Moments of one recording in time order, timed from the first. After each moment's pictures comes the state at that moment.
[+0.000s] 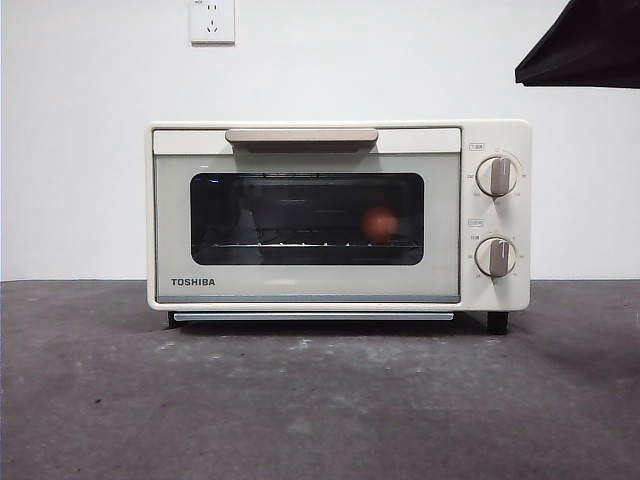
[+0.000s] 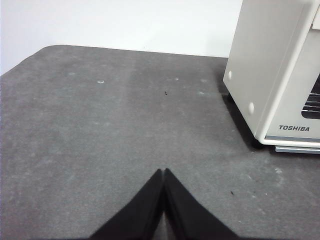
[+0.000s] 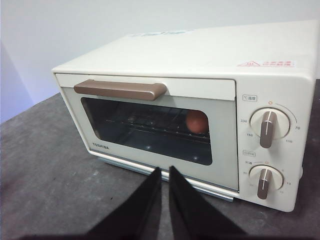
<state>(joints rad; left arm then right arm) 0.10 0.00 0.03 -0.17 0.13 -0.05 0.67 0.60 0.32 0.18 0.11 0.23</state>
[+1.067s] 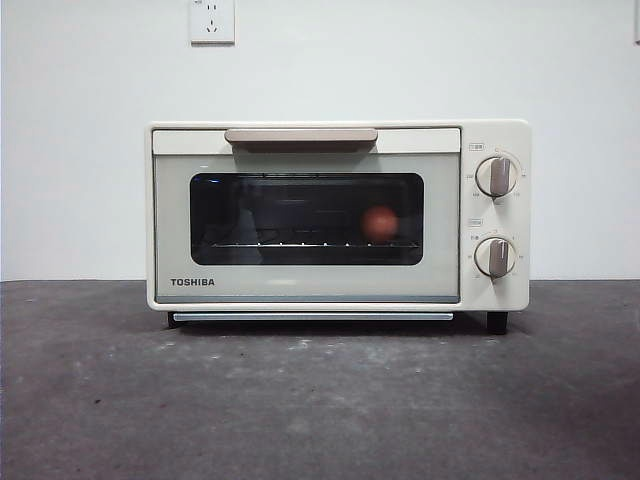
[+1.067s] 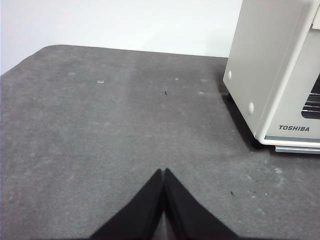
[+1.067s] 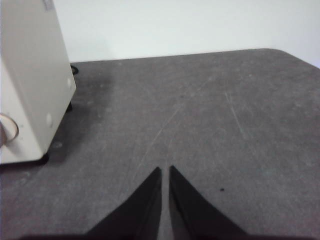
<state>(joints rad) 0.10 0.00 0.03 -0.17 0.13 -0.05 -0.01 0.04 0.02 -0.11 0.11 0.10</state>
